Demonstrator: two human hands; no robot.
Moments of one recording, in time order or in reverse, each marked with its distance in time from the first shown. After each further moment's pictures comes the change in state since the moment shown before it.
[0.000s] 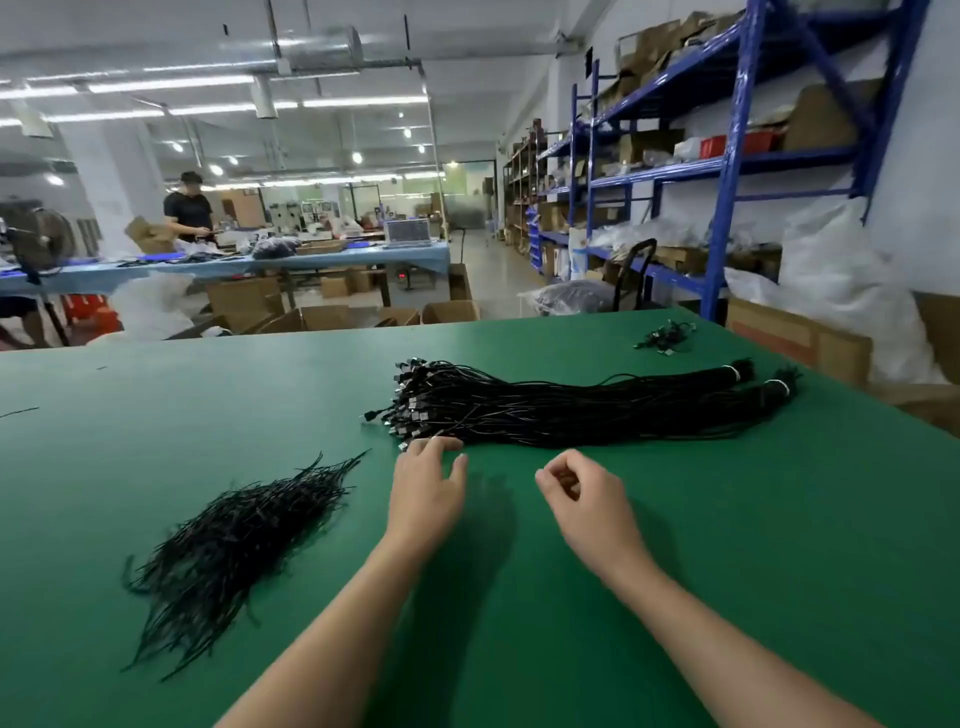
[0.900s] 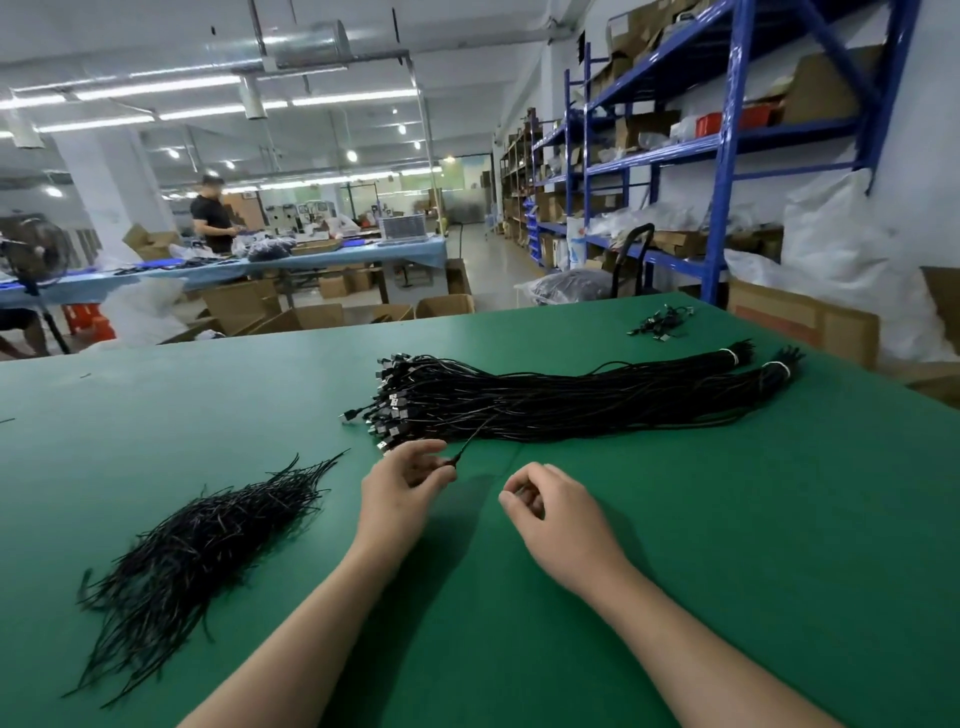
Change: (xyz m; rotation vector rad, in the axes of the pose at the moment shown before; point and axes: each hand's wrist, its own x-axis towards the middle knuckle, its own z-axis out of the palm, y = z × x) left_hand -0.005 -0.007 0.006 -0.389 -0.036 -0.062; right_hand 0.002 0.017 0.010 -0.103 -0.163 -0.061
